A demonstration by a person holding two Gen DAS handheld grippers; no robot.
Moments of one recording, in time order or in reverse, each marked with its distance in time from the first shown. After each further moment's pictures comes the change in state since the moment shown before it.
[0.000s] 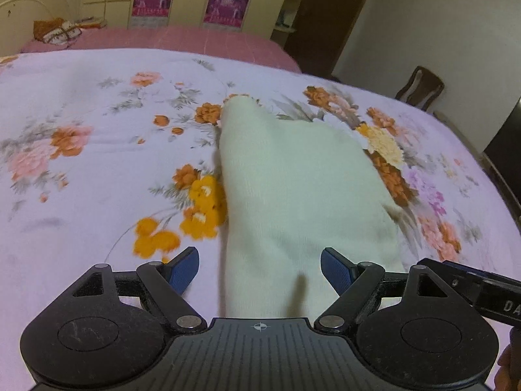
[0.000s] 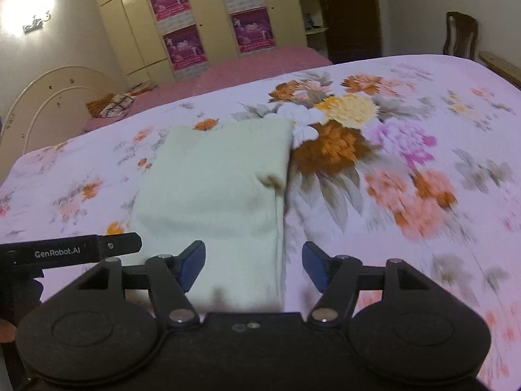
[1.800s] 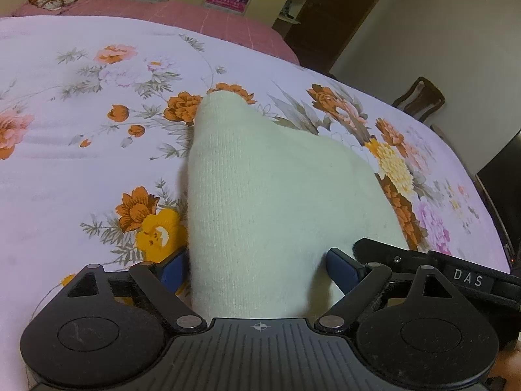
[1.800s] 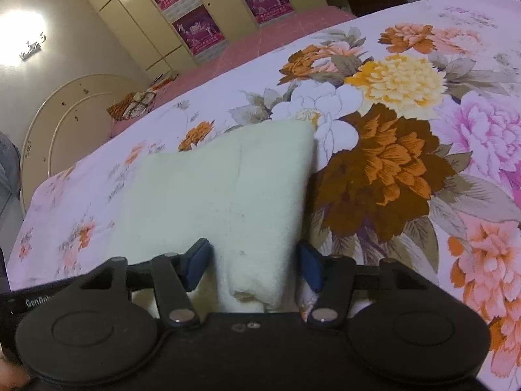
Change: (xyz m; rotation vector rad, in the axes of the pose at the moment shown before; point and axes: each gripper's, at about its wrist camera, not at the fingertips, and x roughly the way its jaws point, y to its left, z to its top) left arm 0.077 -0.002 0.038 -0.120 0.033 -0.081; right arm 0.121 -0.044 0.059 0.107 0.133 0.206
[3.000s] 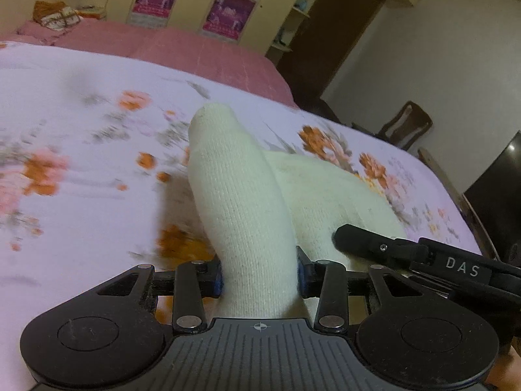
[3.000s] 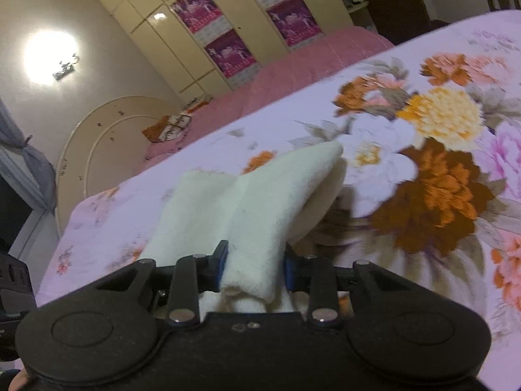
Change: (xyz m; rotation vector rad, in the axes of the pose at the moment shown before) left arm -0.076 0.024 0.011 -0.016 -0.114 -0.018; right arm -0.027 0.066 0.004 -0.014 -0.106 0.125
